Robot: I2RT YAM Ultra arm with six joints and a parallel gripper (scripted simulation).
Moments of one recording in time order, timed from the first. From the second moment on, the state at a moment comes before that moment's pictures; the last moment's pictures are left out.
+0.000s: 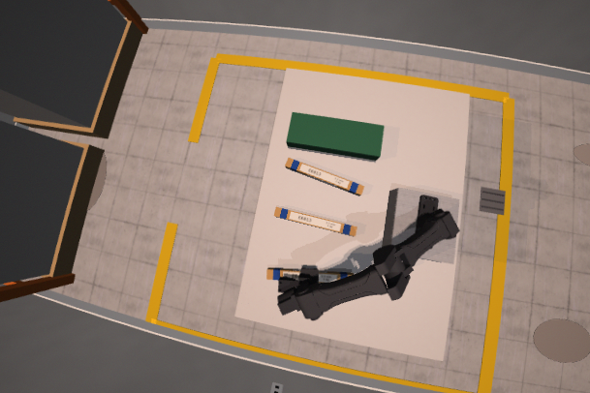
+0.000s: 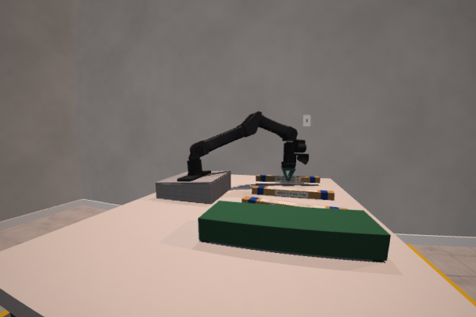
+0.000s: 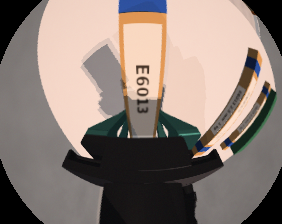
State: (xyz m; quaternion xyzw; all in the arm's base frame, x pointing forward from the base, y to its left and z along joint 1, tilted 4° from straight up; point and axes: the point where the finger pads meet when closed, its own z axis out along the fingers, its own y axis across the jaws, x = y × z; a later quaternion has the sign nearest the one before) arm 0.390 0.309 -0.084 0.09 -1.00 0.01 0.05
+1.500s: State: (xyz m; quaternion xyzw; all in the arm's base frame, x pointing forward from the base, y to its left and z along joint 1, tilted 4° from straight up) arm 0.388 0.306 -0.101 0.09 -1.00 0.02 0.05
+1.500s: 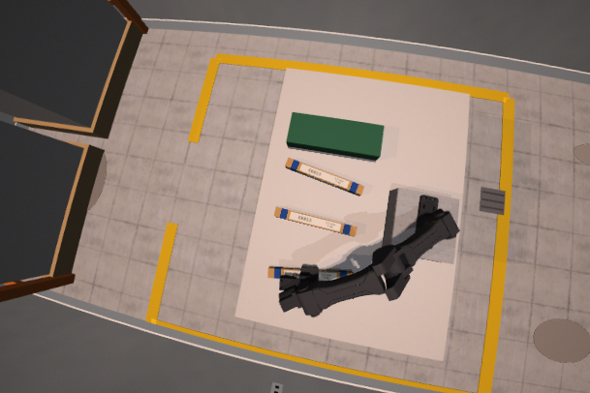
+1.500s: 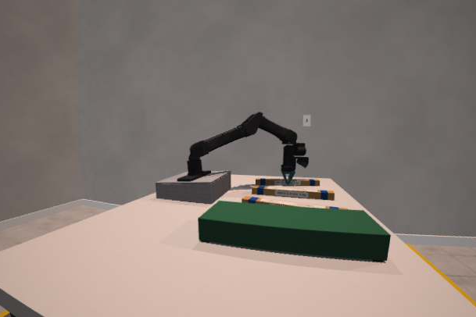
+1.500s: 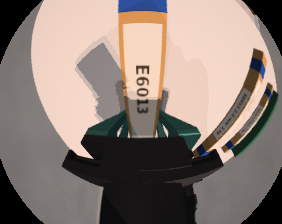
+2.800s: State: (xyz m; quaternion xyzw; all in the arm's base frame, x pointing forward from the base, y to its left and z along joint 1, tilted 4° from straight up) arm 0.386 0.305 -0.100 0.09 -1.00 0.02 0.05
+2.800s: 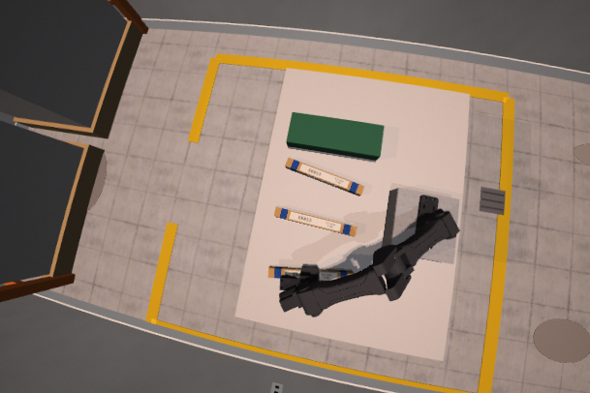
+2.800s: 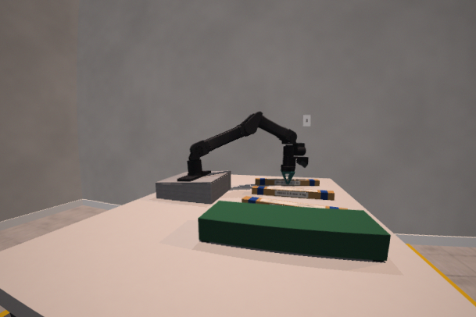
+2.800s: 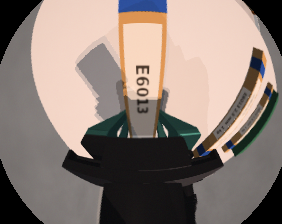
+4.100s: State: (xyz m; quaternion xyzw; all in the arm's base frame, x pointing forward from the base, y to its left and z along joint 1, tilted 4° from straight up) arm 0.391 0.309 -0.078 0.09 -1.00 0.01 0.03
